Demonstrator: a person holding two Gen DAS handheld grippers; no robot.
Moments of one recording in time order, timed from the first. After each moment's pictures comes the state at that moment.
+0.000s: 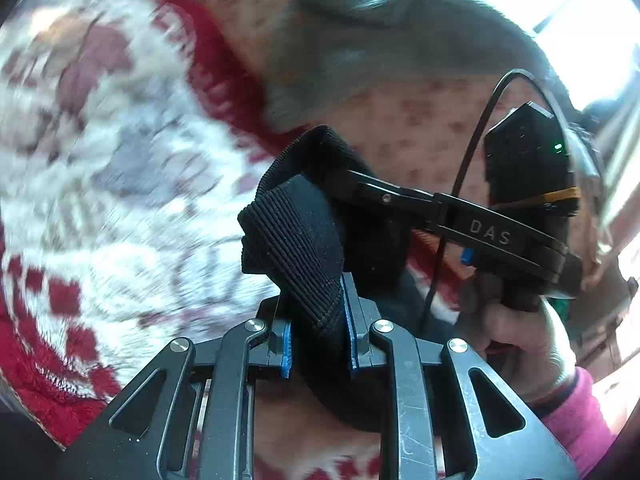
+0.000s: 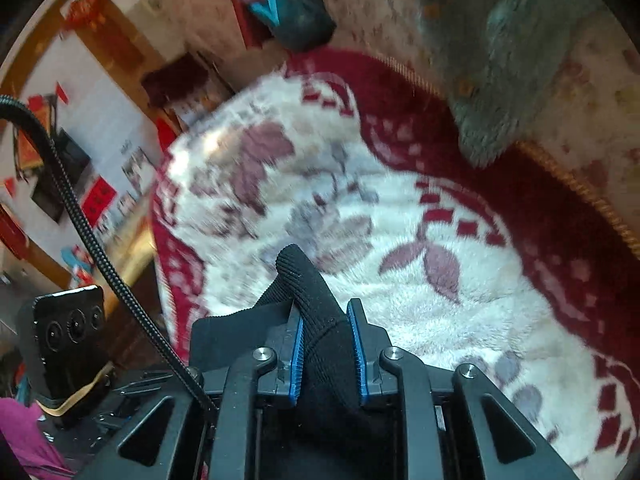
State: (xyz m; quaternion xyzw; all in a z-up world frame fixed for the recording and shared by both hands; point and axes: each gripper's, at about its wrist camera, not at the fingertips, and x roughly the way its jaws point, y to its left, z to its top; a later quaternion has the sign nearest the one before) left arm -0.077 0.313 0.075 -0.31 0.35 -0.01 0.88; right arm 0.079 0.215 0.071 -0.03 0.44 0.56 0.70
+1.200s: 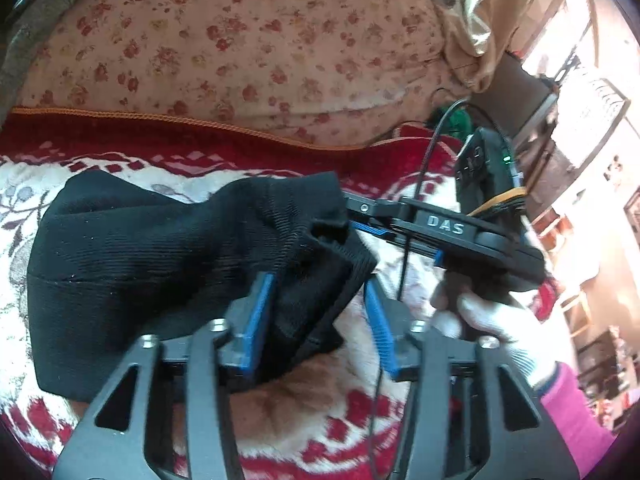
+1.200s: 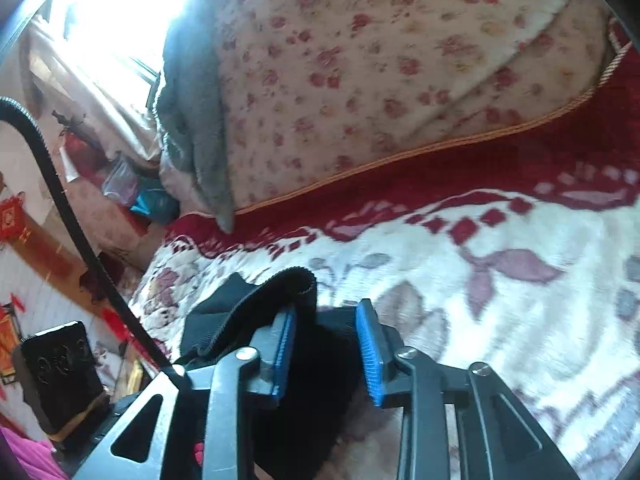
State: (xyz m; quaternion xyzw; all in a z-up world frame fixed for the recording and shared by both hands) left arm -0.077 -0.003 0.092 -0.13 0.42 -0.28 0.85; right arm 0.004 -0.234 0.053 0.22 0.41 0.29 0.84
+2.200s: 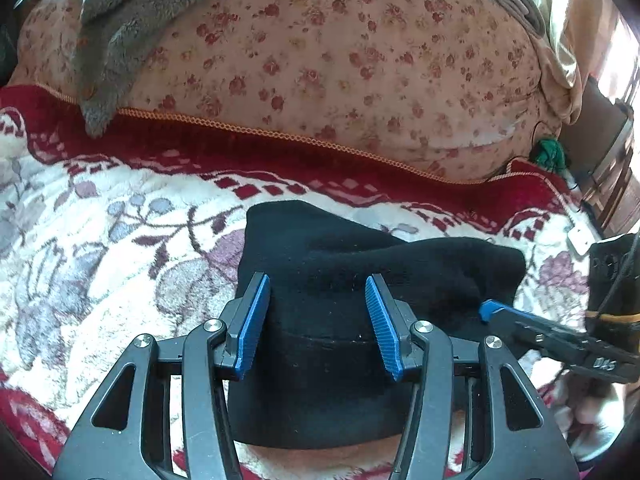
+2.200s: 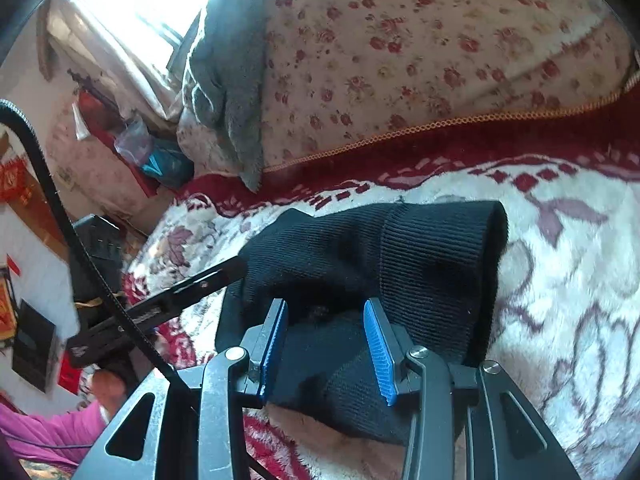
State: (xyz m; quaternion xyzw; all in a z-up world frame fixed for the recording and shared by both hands) left arm -0.042 0.091 0.069 -0.09 0.42 -0.11 0.90; right arm -0.046 -0.165 0.053 0.20 0.42 0.33 0.82
